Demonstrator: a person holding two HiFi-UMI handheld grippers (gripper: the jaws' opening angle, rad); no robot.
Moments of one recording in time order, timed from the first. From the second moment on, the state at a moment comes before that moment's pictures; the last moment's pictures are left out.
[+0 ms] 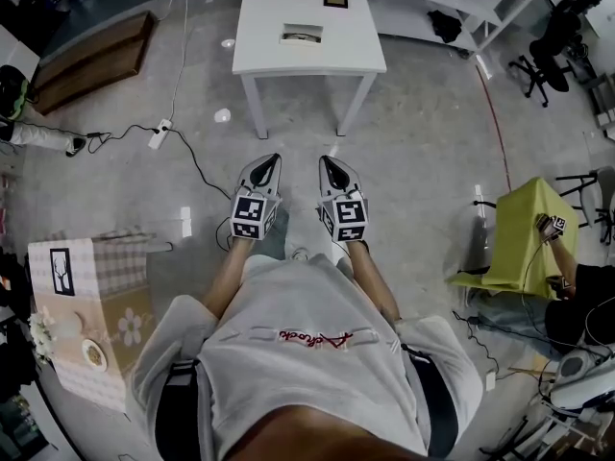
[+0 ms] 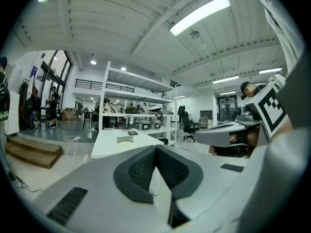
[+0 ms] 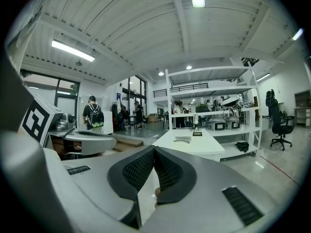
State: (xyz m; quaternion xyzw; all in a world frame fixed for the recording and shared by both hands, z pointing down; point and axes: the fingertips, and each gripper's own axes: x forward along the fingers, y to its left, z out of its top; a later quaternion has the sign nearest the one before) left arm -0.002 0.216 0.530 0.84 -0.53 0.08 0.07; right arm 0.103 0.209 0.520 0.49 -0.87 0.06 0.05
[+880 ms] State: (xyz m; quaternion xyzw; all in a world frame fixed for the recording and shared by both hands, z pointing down) left arm -0.028 0.049 0.543 0.85 -0.52 0.06 0.09; right arm 0.066 0.052 0.527 0.48 -0.87 0.06 0.08
